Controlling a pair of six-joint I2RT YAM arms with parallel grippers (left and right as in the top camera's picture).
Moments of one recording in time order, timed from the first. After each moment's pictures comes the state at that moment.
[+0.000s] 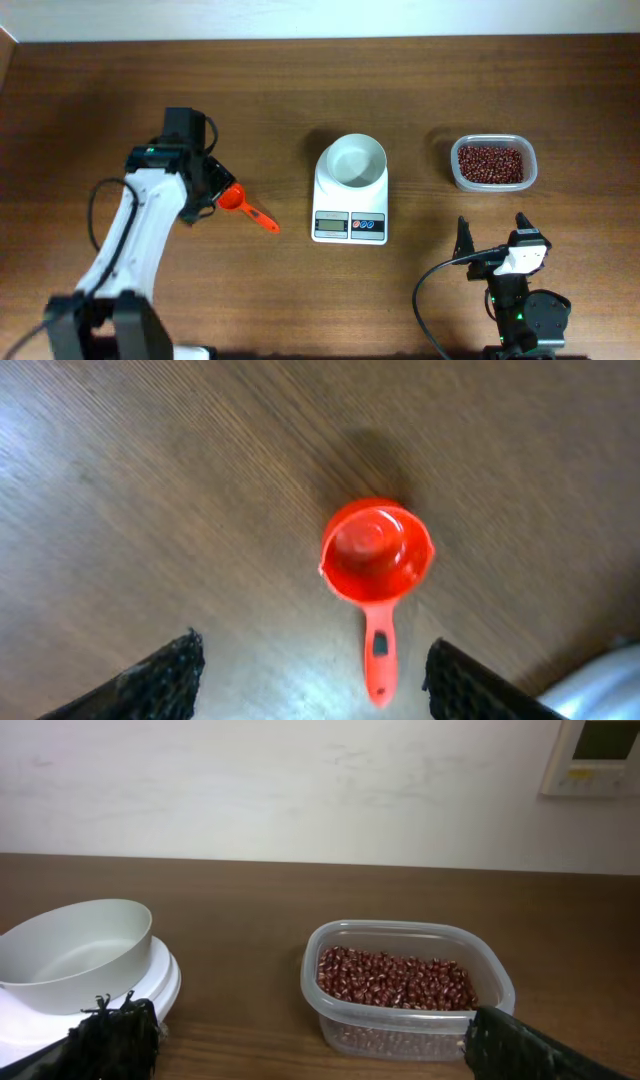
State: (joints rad) left arm -0.01 1.59 1.18 -0.97 -0.08 -0.84; right arm -0.02 0.01 0.01 -0.07 -0.08 0.00
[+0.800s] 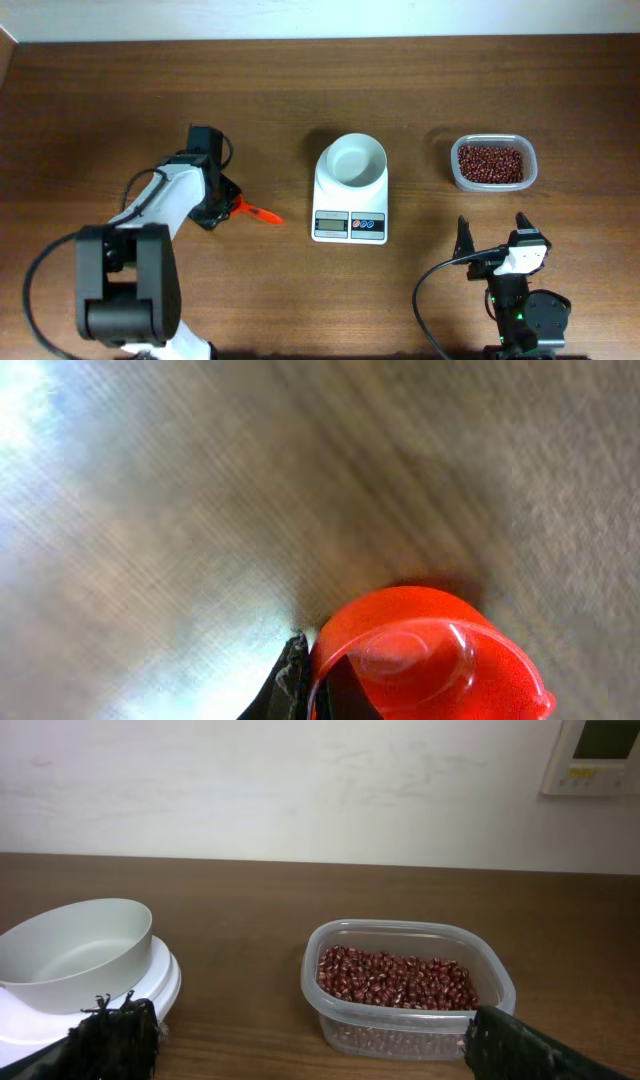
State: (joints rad) left arm -0.02 1.79 1.05 -0.74 -0.08 -0.91; right arm -0.02 0.01 0.01 -0.07 -0.08 0.00
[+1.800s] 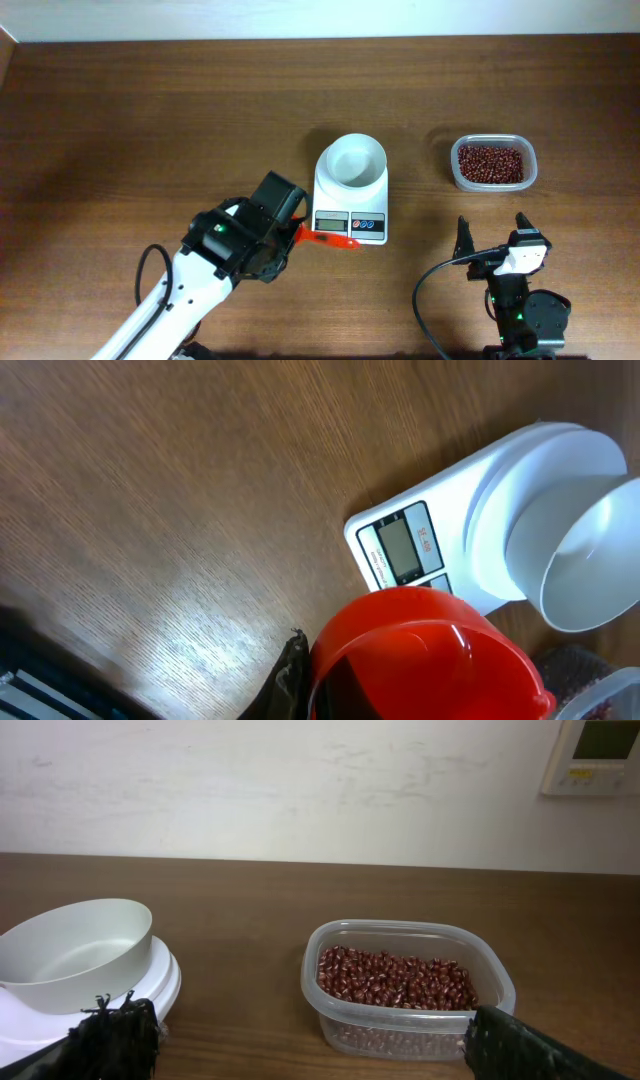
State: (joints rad) left arm -0.59 1.23 1.05 -1.09 -0.04 -1.65; right arm -0.02 0.01 0.01 -0.07 -0.08 0.00
